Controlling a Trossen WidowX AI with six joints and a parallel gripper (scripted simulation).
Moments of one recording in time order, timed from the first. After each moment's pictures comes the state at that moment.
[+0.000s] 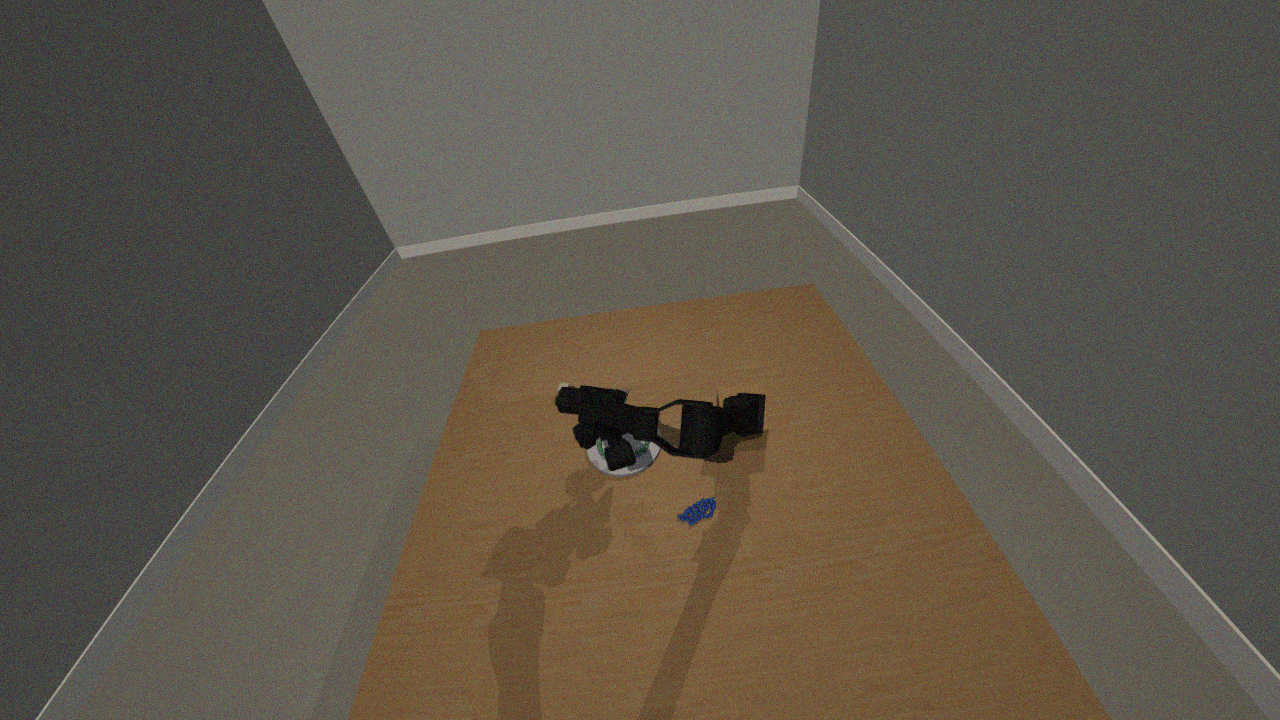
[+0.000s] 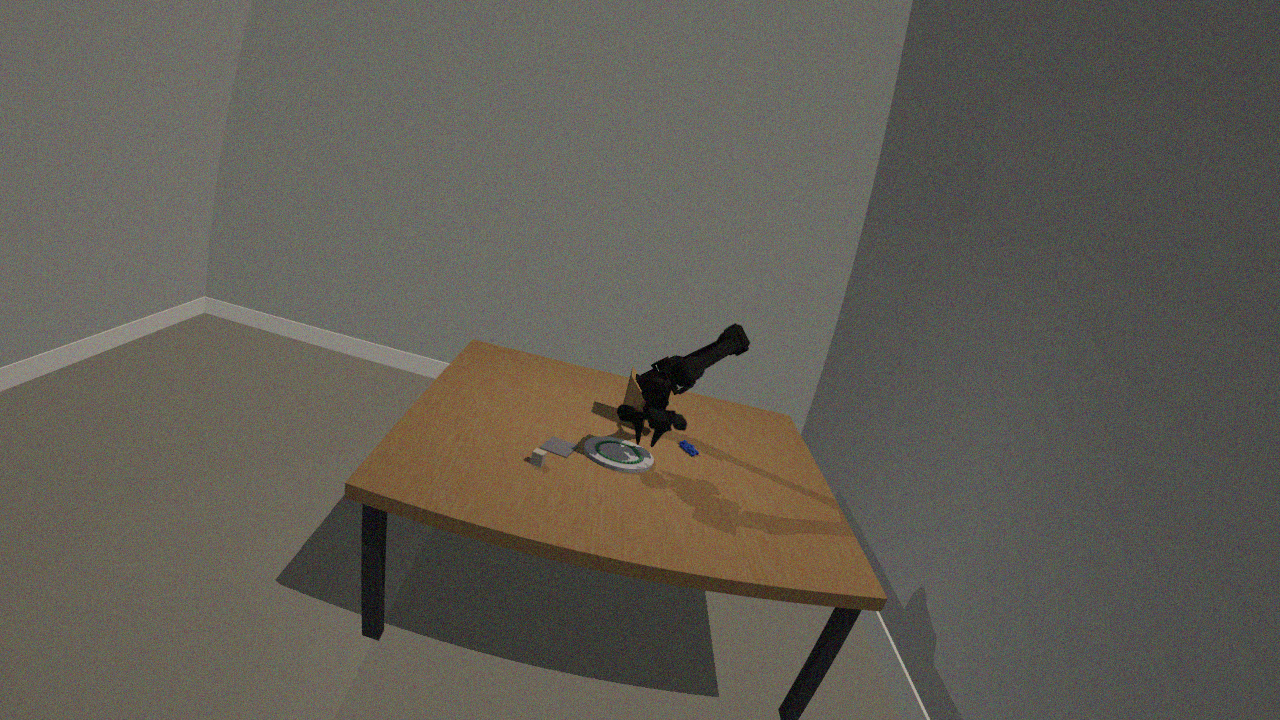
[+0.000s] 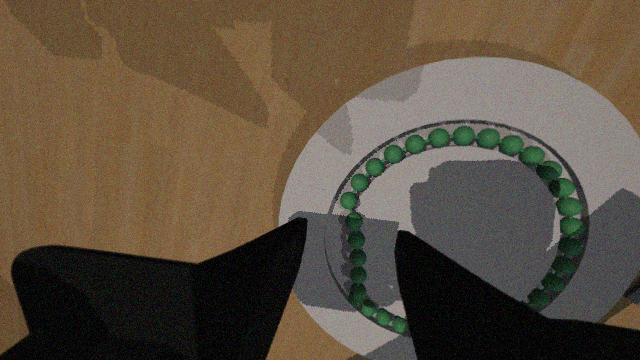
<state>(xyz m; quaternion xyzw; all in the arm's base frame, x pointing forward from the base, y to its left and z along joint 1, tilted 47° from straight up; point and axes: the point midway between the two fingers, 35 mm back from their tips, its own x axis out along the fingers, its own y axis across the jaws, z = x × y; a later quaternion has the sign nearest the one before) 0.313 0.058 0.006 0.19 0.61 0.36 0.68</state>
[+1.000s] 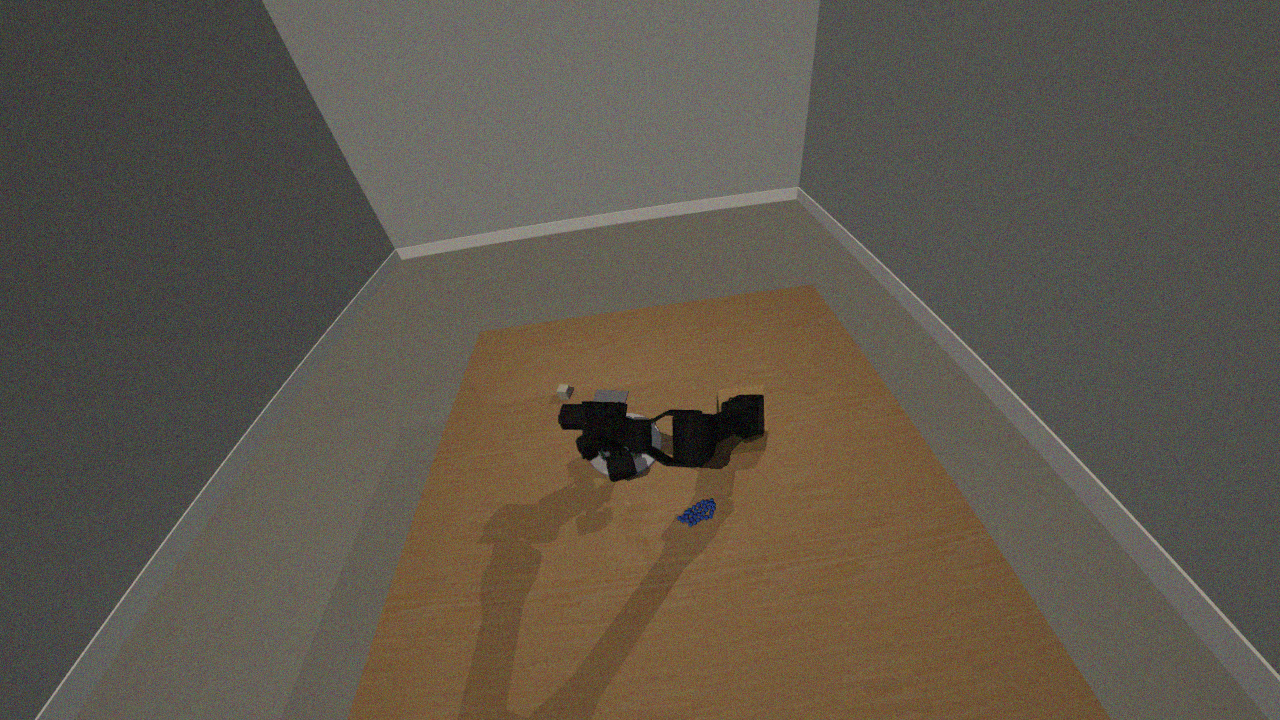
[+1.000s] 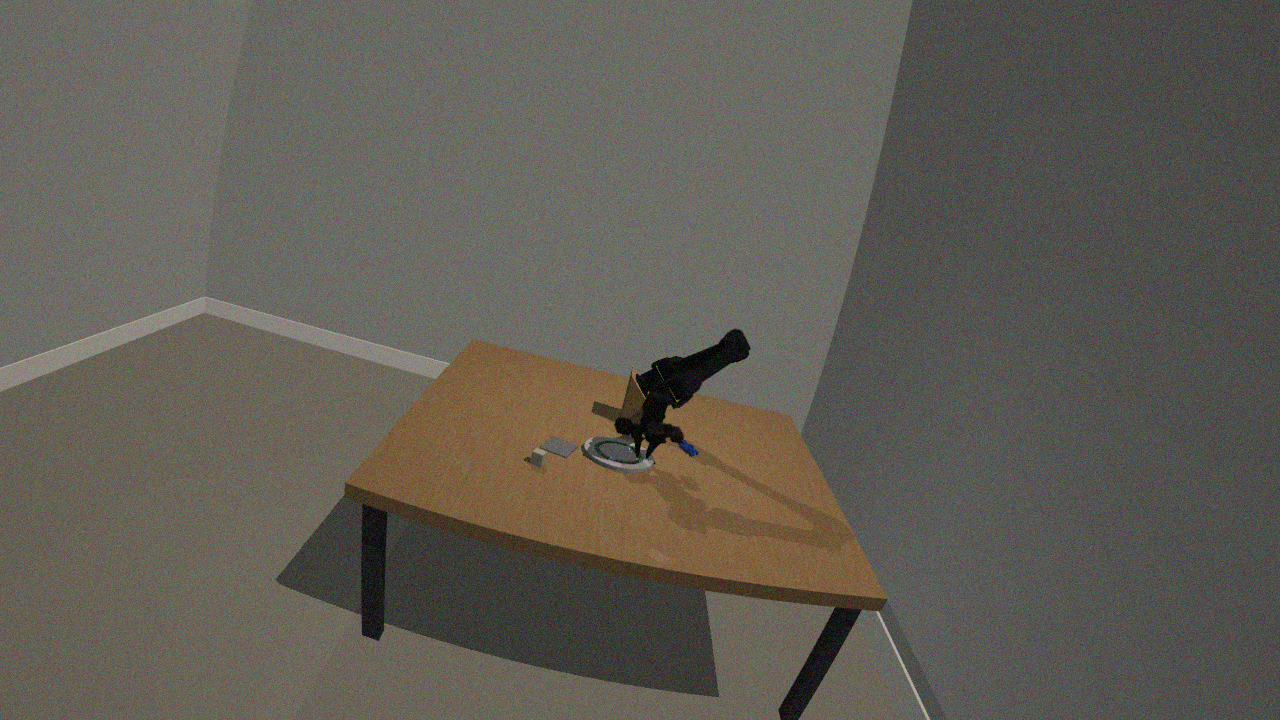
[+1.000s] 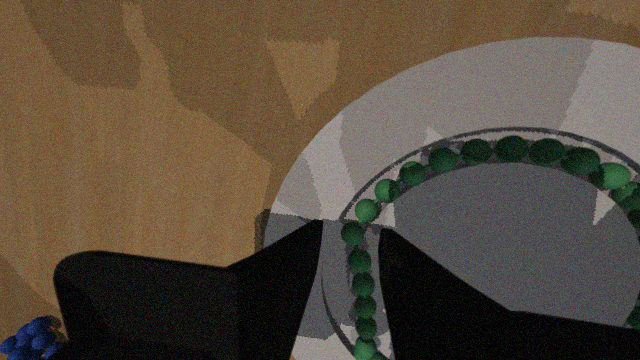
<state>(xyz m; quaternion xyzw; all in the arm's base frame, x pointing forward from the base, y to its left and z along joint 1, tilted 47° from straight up) 0.314 0.087 -0.017 0.20 0.61 0.36 0.68</state>
